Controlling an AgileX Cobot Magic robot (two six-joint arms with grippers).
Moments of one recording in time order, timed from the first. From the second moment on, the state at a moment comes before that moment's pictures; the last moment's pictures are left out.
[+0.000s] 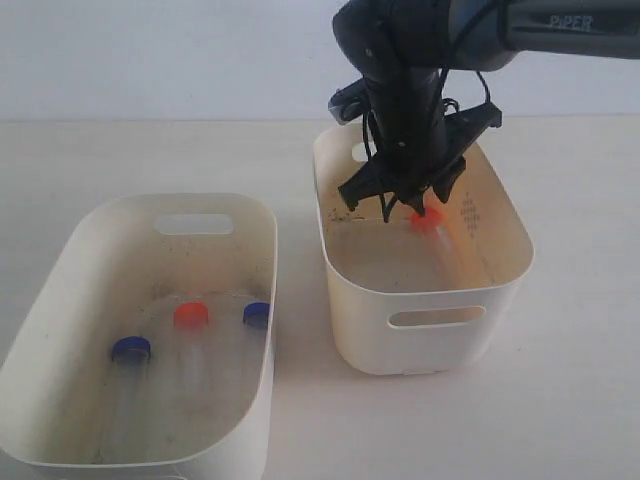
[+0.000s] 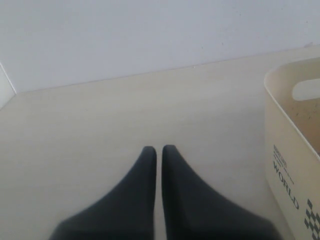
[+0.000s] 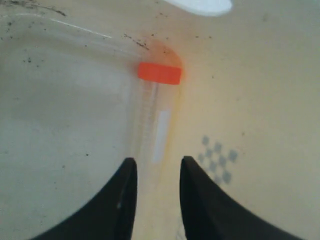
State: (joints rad) left arm -0.02 0.01 0.00 0.18 0.28 -0.02; right arm 0.49 2.11 -1.72 -0.40 1.22 0.33
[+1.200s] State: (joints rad) left arm -0.02 0.01 0.00 0.18 0.28 -0.02; right arm 0.49 2.29 -1.72 -0.44 1.20 0.46
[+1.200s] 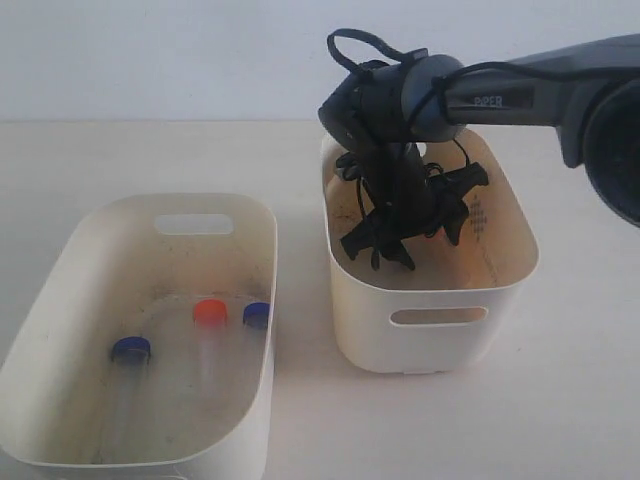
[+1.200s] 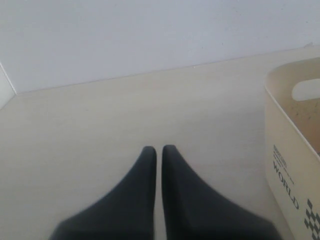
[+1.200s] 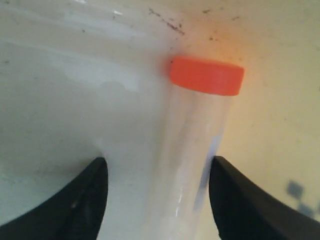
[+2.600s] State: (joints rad) left arm -0.02 0.01 0.00 0.18 0.28 -0.02; right arm 0.49 1.97 -1.73 -0.30 1.22 0.40
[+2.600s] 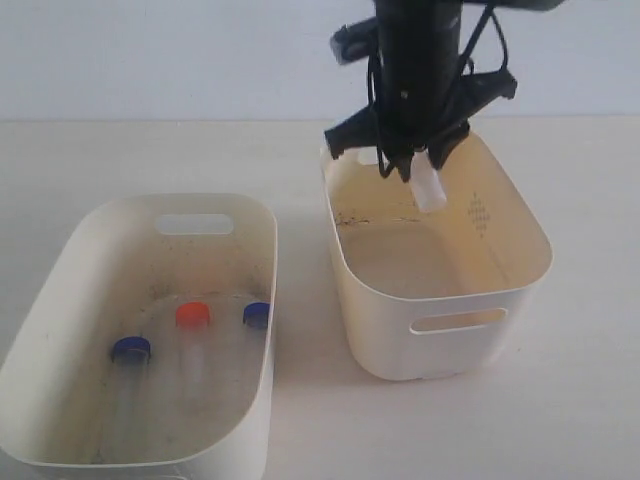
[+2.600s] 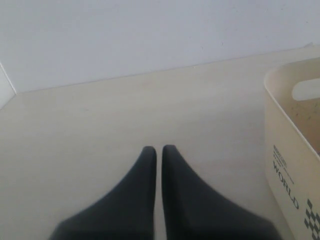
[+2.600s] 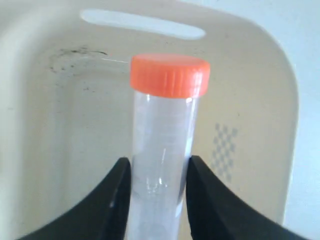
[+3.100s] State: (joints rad) left arm -0.02 0.01 0.00 0.18 0.28 -0.02; right arm 0.65 1.51 -1.45 0.38 0.87 0.11
